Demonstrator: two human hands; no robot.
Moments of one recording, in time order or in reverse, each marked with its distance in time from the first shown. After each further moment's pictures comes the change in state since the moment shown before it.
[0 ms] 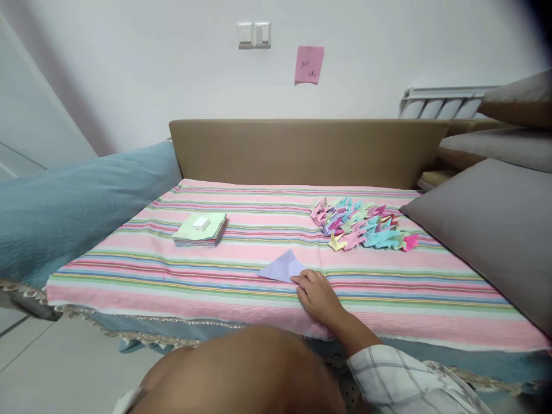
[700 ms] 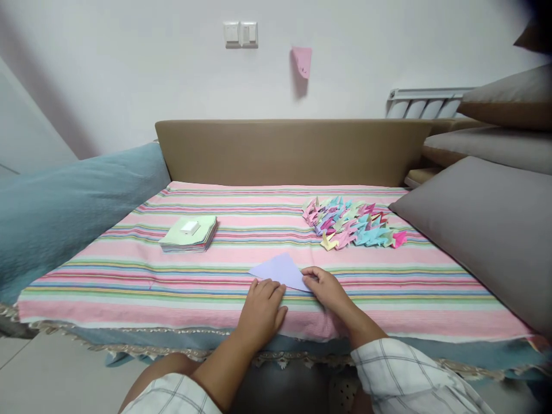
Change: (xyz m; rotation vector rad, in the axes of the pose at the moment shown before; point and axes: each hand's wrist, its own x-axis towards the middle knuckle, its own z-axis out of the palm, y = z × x) left_hand 0.079 -0.068 0.050 0.207 0.163 -0.093; right_hand 0.006 0.025 -0.021 0.591 0.022 0.429
